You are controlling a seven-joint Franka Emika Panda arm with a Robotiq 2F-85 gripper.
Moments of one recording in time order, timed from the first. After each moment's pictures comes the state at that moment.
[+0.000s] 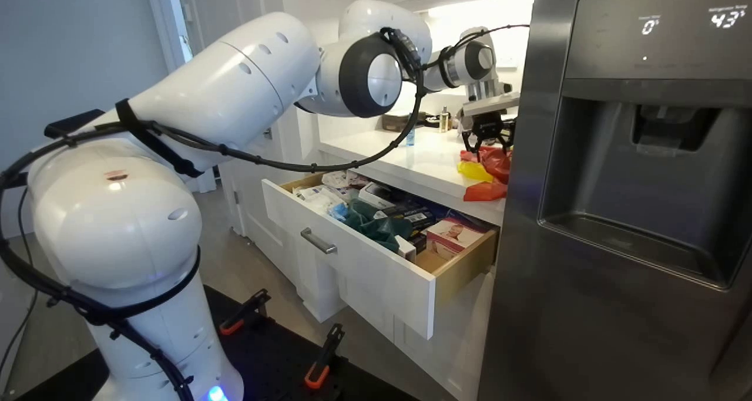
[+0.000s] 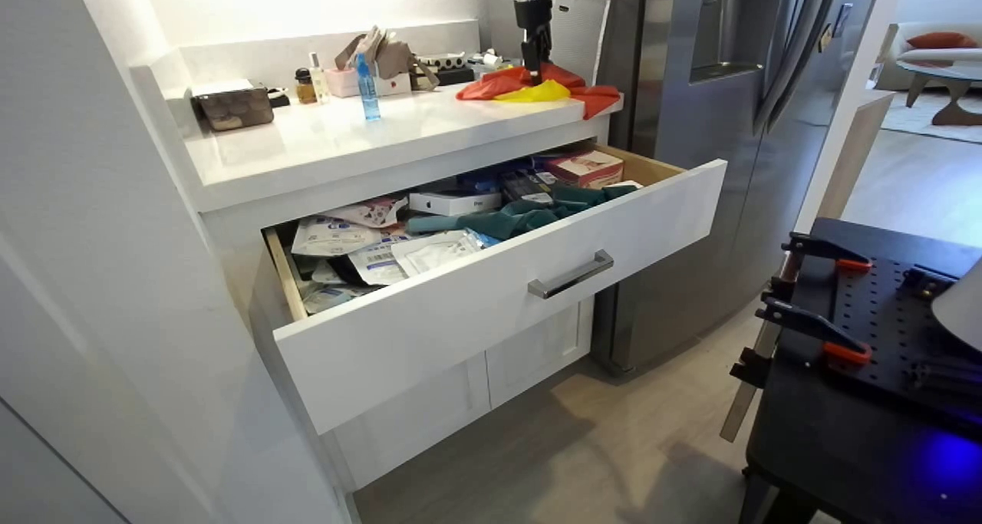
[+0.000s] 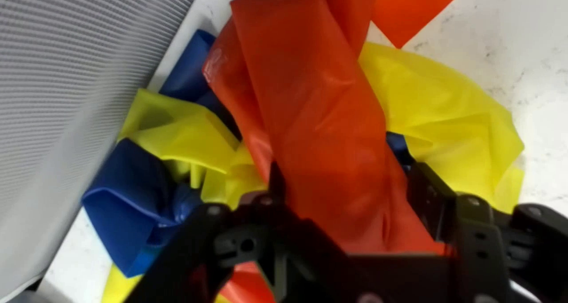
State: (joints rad) arm -0.23 1.02 -0.07 -0.72 -0.20 1.81 -0.52
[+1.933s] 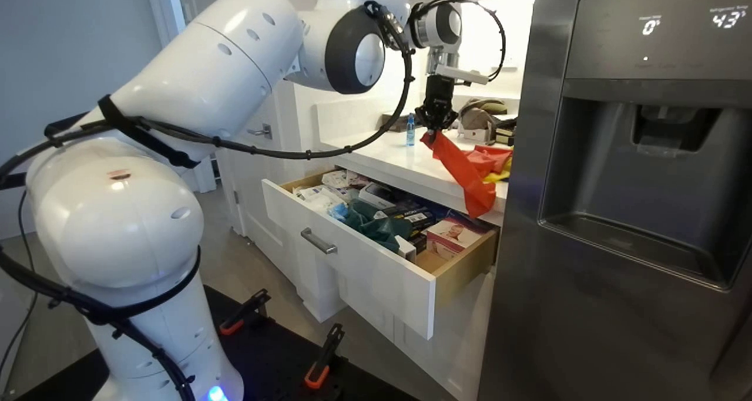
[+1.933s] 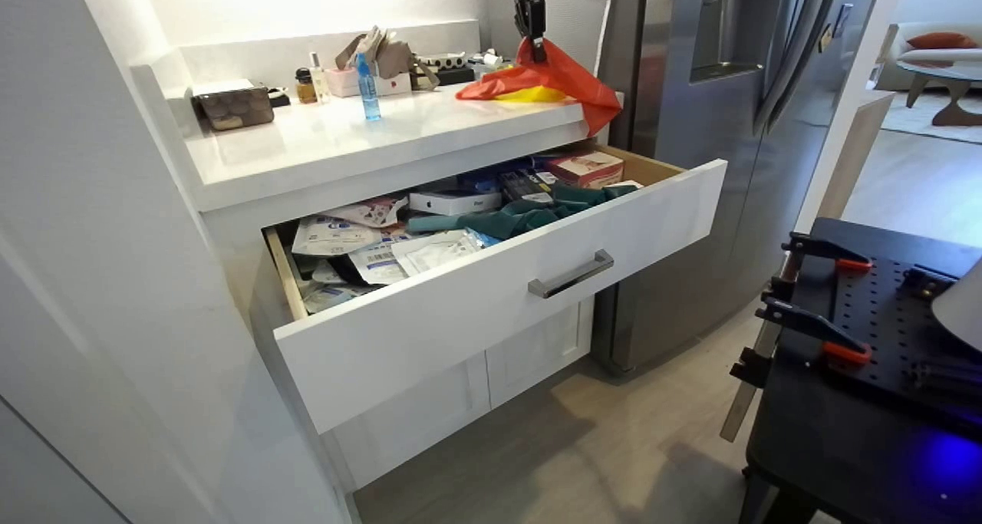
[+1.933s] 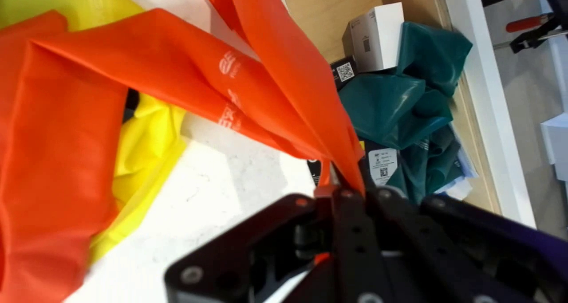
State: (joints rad) arm -0.21 0.87 0.17 -0.76 -0.19 1.35 -1.00
